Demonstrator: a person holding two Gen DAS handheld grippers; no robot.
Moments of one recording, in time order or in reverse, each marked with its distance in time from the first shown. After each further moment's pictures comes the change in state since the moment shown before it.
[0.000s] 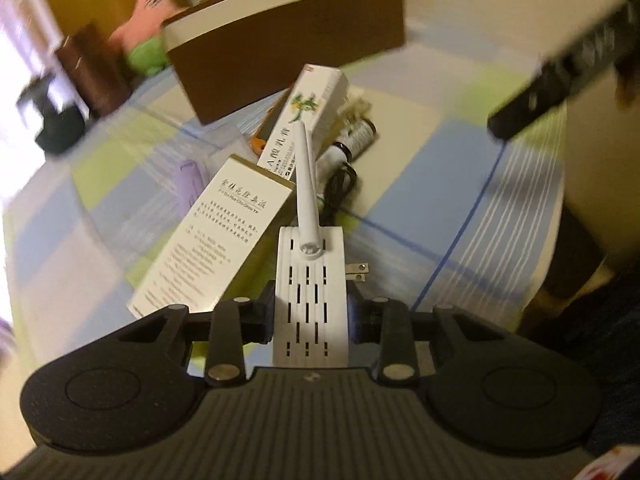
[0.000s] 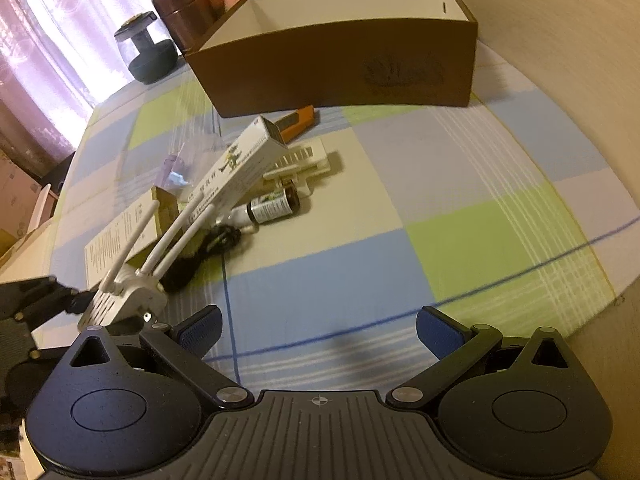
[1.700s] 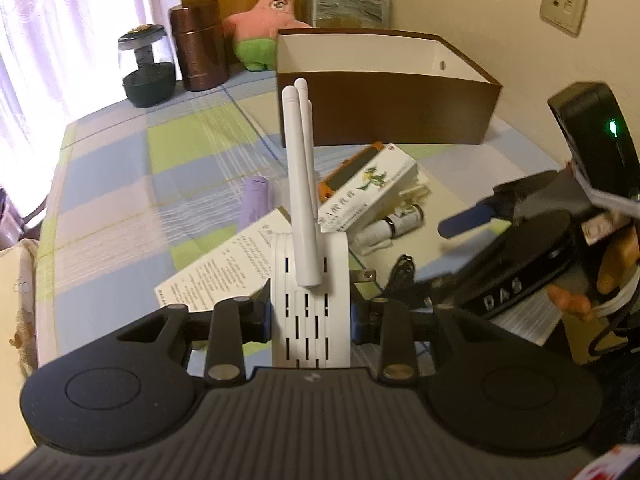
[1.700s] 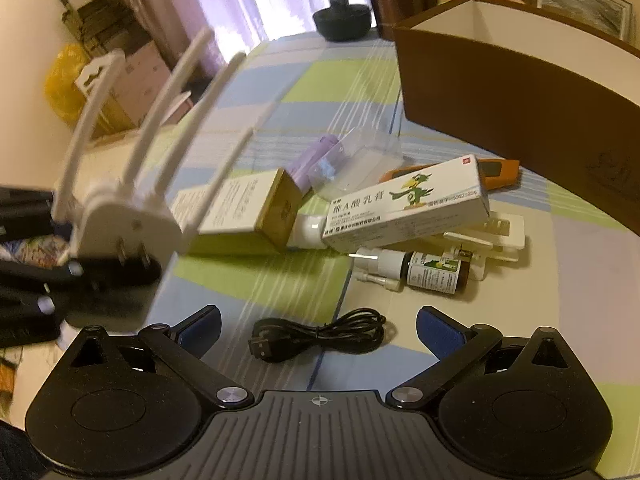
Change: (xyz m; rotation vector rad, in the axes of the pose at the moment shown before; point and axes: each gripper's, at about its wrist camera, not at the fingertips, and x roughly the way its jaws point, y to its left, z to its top) left arm -0.048 0.011 0.027 -0.359 -0.064 0.132; right arm 0.079 0.055 0.028 -0.491 0.036 0.332
